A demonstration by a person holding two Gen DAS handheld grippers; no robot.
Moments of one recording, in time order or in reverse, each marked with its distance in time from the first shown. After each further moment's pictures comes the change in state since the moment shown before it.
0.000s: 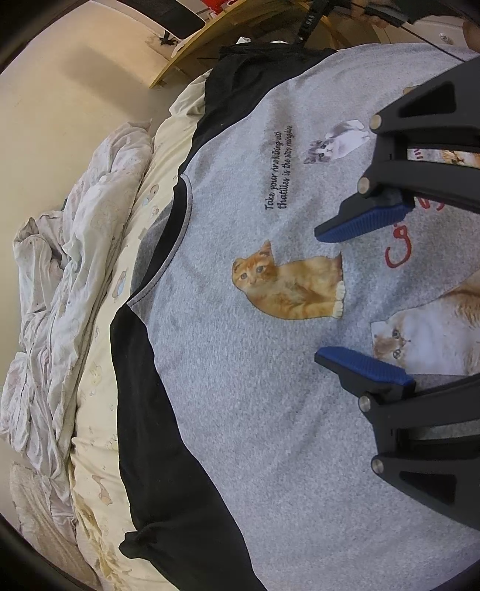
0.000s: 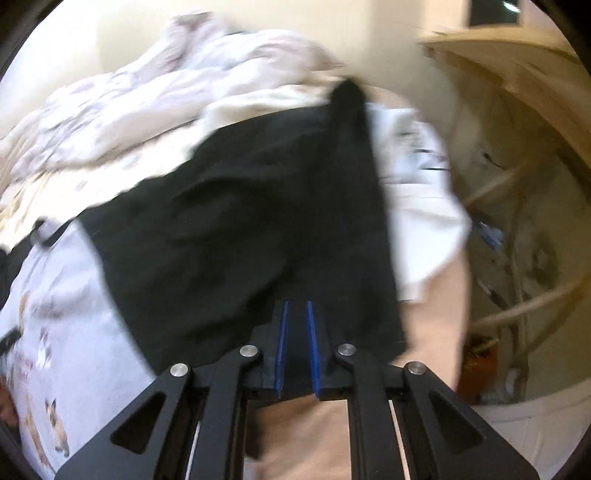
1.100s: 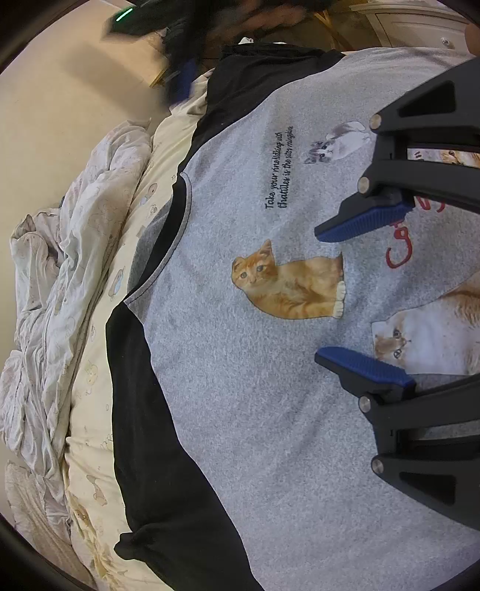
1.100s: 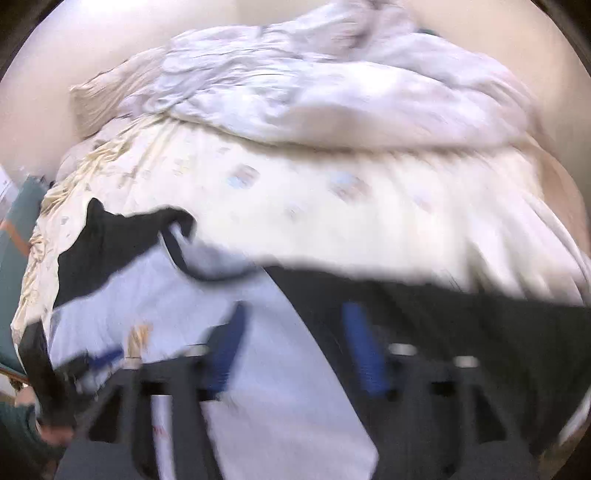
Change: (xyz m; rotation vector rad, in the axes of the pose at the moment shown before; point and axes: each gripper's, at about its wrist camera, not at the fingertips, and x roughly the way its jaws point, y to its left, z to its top) left arm 0.002 0.003 0.002 -0.015 0.022 -0.012; right arm 0.010 0.235 0.123 -0.329 0.082 0.339
